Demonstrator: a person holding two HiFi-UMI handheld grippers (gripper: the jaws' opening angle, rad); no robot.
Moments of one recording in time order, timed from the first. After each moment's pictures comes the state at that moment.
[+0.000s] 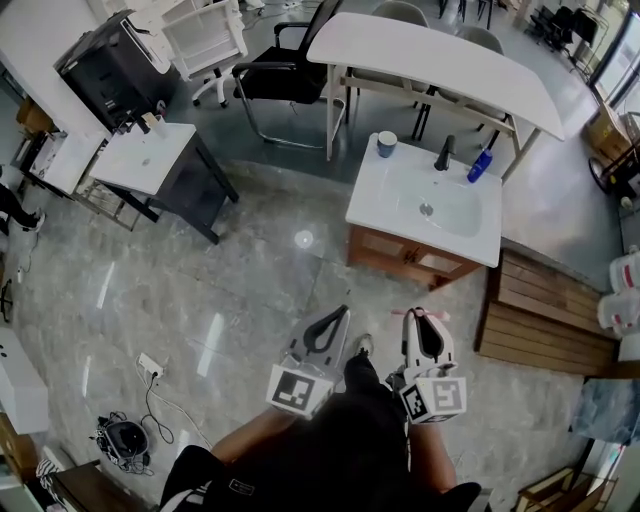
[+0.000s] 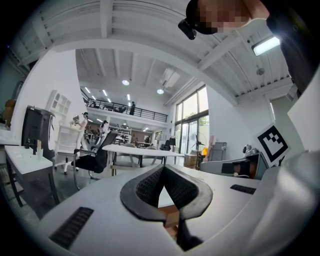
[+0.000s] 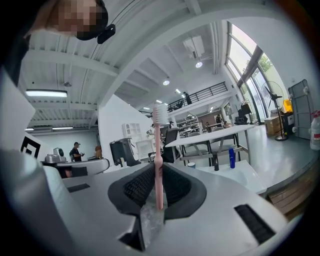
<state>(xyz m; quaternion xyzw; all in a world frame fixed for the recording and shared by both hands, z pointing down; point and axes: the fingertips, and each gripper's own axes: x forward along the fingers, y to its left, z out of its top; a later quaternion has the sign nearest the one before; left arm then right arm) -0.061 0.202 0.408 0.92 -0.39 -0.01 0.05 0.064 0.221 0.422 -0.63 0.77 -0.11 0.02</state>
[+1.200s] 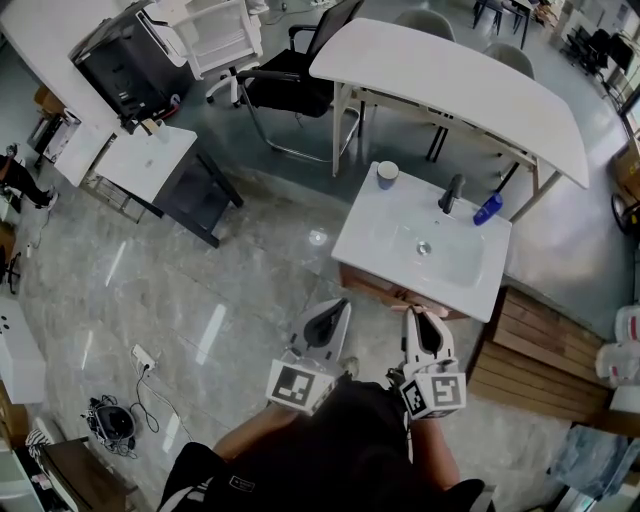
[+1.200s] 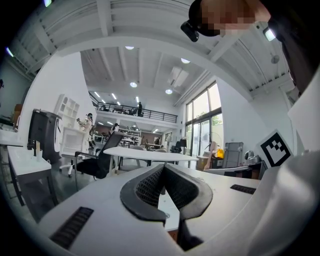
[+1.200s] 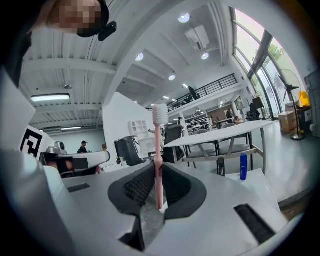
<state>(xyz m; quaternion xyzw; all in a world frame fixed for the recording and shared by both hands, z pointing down) 0.038 0.044 0.399 0.89 -0.46 -0.02 0.05 0.165 0.052 0.432 -0.58 0.81 -0.12 0.01</state>
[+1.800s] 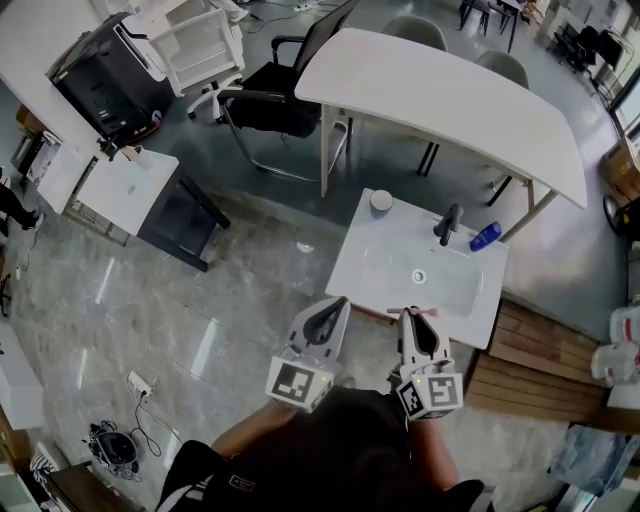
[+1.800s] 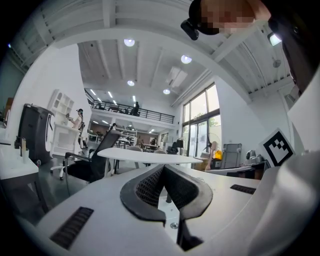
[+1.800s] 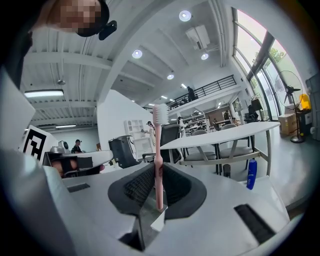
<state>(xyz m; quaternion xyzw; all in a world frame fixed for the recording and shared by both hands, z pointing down) 0.039 -0.084 0.401 0.90 -0.43 -0.02 0.05 0.159 -0.064 0.432 -0.59 0.80 -0.12 0.01</state>
